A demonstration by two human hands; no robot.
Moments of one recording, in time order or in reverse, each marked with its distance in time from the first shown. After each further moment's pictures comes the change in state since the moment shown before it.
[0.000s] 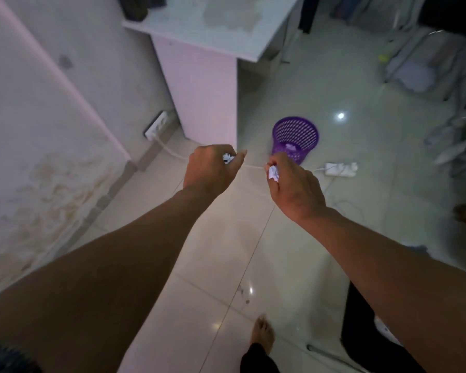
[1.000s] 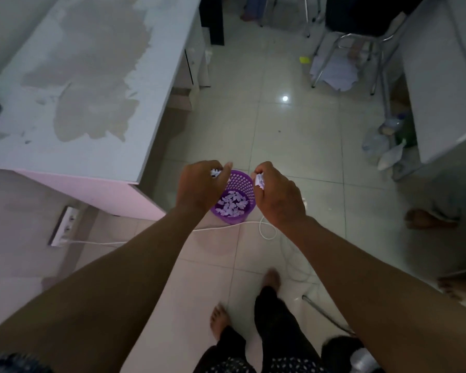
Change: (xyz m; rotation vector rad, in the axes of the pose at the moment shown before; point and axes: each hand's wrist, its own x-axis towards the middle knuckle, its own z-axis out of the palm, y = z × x) left_hand 0.409 0.141 0.242 -0.028 -0.175 0.188; right_hand 0.326 0.290 -0.085 0.035 0.086 0.359
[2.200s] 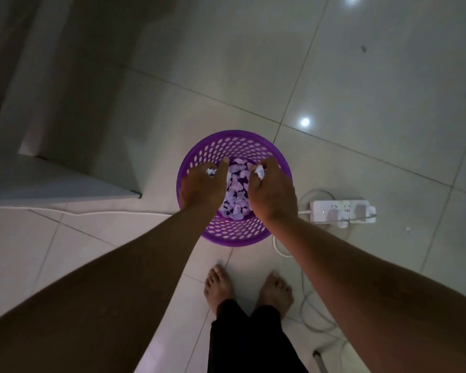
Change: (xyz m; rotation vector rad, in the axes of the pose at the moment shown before) left_hand 0.094 -0.285 0.415 -0.069 -0.213 -0.877; right_hand 0.198 0.246 0.426 0.177 -0.329 0.328
